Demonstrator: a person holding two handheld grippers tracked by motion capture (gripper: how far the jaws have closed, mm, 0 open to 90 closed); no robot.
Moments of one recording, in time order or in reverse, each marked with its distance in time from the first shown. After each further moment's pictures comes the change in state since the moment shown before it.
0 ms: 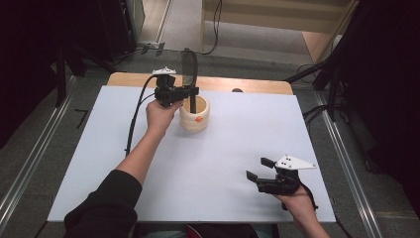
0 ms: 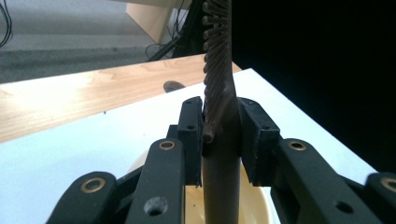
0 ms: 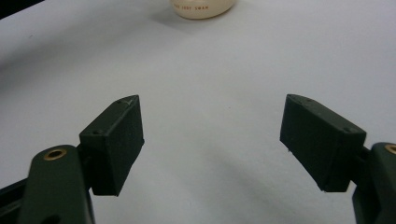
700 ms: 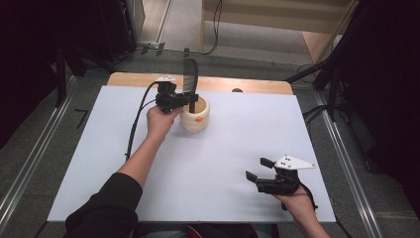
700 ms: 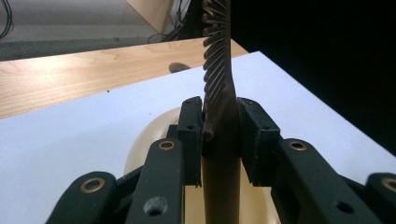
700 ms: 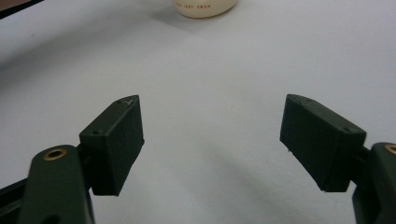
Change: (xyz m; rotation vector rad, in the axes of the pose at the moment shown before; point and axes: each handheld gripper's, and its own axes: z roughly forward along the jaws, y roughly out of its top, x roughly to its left) left arm 0.007 -0.019 0.009 0.041 0.014 0.022; right arm 0.001 0.000 0.001 0.003 0.007 0.001
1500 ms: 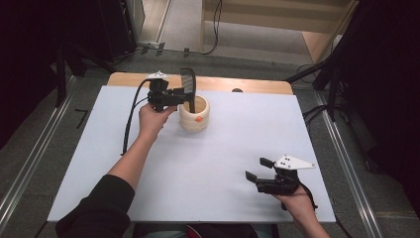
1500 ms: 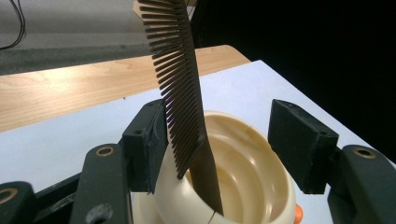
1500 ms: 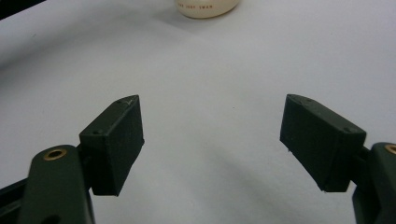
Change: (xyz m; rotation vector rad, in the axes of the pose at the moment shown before) left arm 0.005 0.007 -0.028 -0.035 0.011 -0.007; right arm 0.000 0.000 0.000 0.000 0.003 -0.008
